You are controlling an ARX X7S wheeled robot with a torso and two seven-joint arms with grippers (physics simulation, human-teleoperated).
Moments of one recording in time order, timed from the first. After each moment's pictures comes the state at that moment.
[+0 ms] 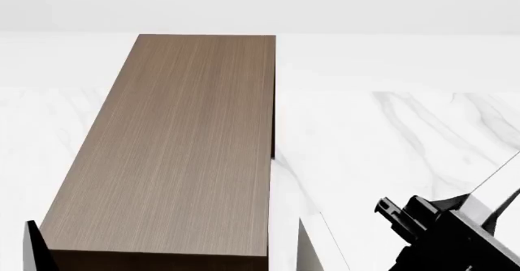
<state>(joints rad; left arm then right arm) 0.08 -0.34 0.30 0.24 0.07 0.65 -0.53 0.42 0.21 -0.23 0.20 0.33 0.01 0.99</state>
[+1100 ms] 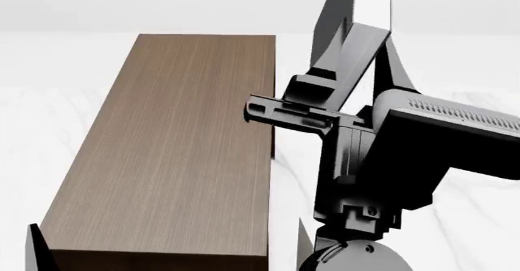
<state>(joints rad) 0.08 -0.35 0.32 0.23 0.07 0.66 -0.54 0.65 0.33 -0.40 -0.50 0.55 0.36 0.76</state>
